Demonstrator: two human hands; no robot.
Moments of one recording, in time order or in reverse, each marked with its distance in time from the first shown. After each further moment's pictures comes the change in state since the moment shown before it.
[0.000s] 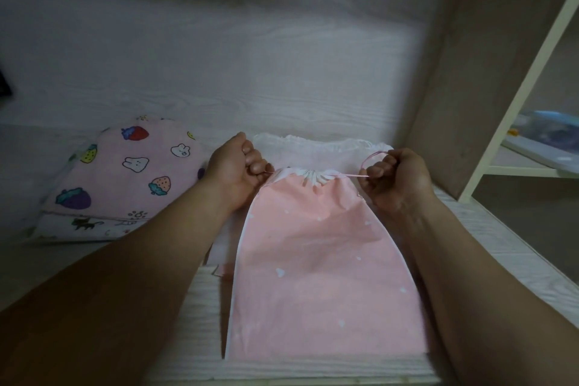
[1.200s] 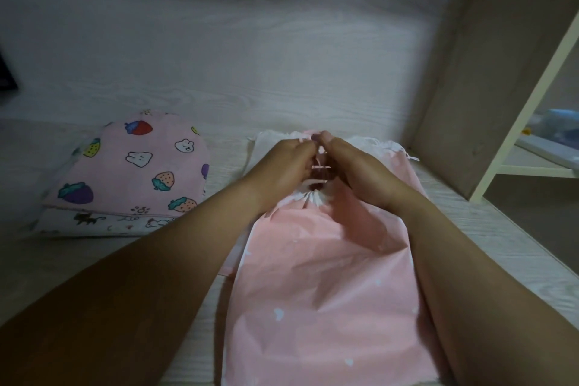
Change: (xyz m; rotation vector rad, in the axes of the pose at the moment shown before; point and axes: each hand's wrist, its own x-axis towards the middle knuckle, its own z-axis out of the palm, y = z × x) left_hand -0.042 -0.022 0.040 0.950 -0.392 0.320; right_hand -0.012 0.028 0.032 -0.941 -0.737 -0.186
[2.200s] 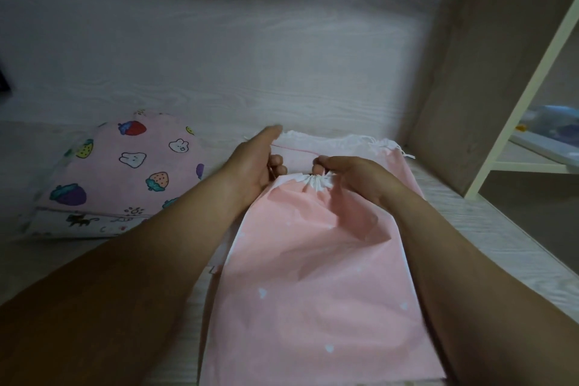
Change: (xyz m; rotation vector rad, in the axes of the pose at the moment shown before) left_hand 0.022 -0.020 -0.022 -0.673 0.356 -0.414; right_hand -0.007 0.002 -0.007 0.207 0.130 0.289
